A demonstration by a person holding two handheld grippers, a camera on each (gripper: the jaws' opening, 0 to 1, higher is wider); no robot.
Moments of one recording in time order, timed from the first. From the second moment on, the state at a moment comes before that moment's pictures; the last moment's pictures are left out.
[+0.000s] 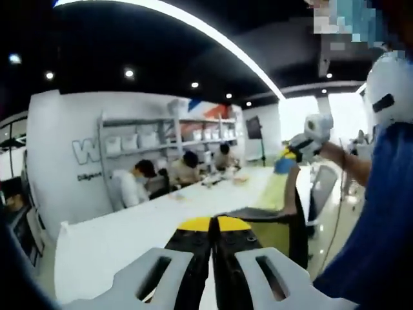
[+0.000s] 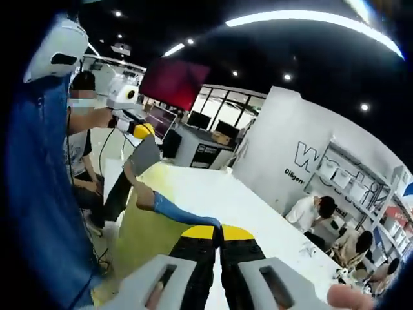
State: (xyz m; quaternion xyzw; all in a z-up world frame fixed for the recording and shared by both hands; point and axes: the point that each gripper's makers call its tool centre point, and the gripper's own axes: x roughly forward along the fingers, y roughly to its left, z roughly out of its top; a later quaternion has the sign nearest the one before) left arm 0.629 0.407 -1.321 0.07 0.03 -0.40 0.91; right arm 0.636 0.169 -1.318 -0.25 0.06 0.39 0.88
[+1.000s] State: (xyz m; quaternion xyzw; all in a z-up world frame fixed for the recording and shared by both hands) left arm 0.840 0.415 -1.504 0.04 0.16 -0.32 0.93; right arm 0.860 0.153 -1.532 -0.15 0.26 0.34 0.89
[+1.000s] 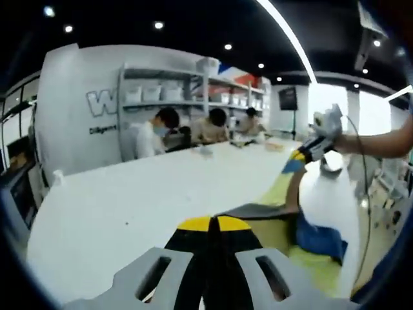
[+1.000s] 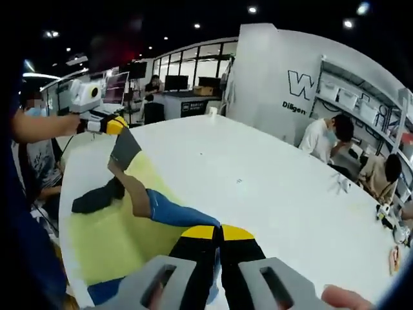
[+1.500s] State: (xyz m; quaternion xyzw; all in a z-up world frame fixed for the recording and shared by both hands) left arm 0.931 0.450 -1.608 0.00 0.23 -0.22 0.95; right arm 0.945 0.123 -1.624 -0.07 0.33 0.19 0.92
